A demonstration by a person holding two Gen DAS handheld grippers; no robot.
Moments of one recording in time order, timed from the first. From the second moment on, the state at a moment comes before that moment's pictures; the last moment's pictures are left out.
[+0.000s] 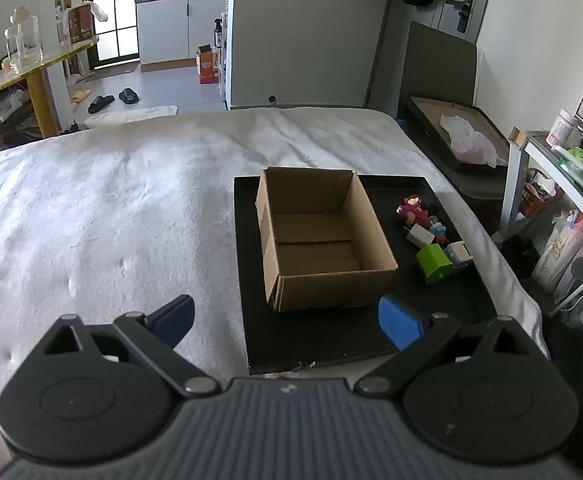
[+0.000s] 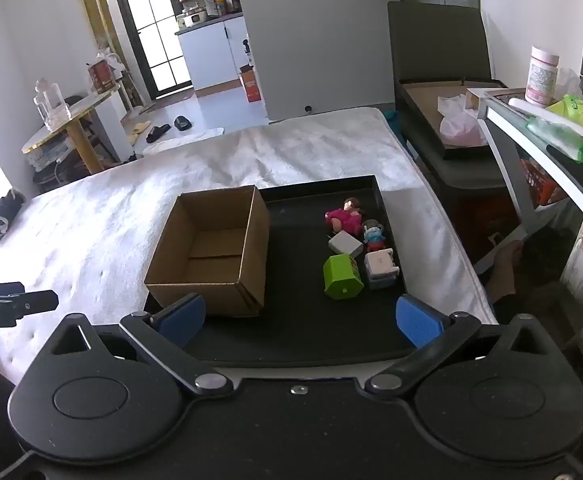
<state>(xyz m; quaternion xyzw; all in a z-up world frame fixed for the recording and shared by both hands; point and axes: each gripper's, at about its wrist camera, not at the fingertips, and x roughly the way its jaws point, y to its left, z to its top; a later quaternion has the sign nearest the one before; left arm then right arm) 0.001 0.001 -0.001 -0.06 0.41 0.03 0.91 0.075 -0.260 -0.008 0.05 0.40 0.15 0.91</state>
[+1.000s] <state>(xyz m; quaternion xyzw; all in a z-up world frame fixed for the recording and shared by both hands) 0.002 0.001 -0.001 -0.06 0.40 0.03 0.91 0.076 -0.253 -0.008 0.03 0.40 0.15 0.90</state>
